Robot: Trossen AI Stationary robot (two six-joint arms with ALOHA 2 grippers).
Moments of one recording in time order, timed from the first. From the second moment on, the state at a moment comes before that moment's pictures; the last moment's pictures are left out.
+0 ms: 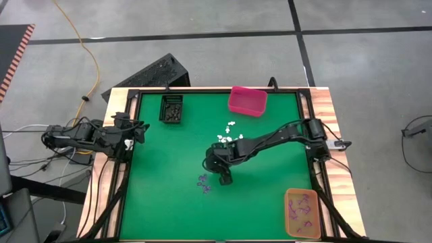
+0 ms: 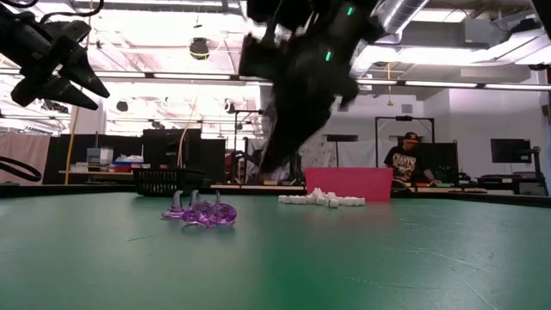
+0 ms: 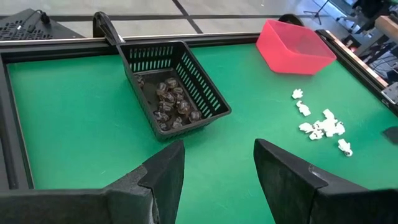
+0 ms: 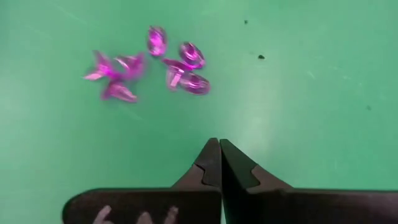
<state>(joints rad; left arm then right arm) -0.14 0.19 0.50 -0.93 -0.77 -0.94 0.14 1.96 1.42 -0.45 -0.03 -0.07</state>
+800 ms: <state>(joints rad) -0.14 0.19 0.50 -0.93 -0.77 -0.94 0.77 1.63 1.42 -1.24 -0.17 1.17</state>
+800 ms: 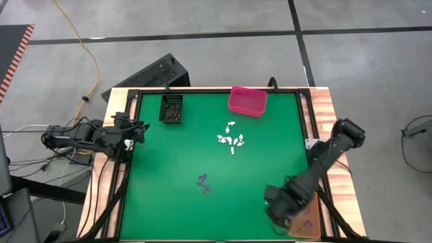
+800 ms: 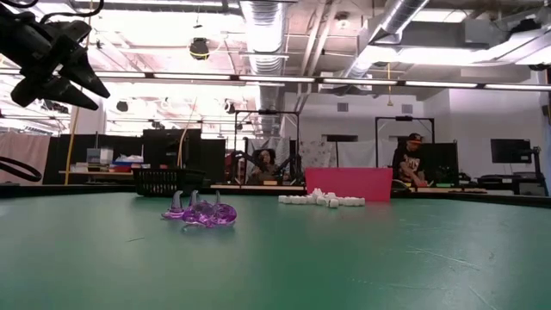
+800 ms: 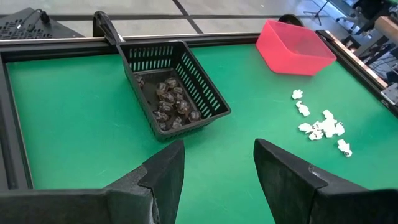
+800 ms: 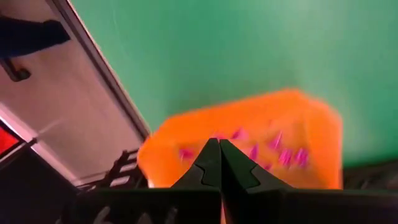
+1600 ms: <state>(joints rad) -0.14 0.19 0.50 -0.93 -0.77 -0.95 0.97 1.63 1.21 -1.11 -0.29 1.50</state>
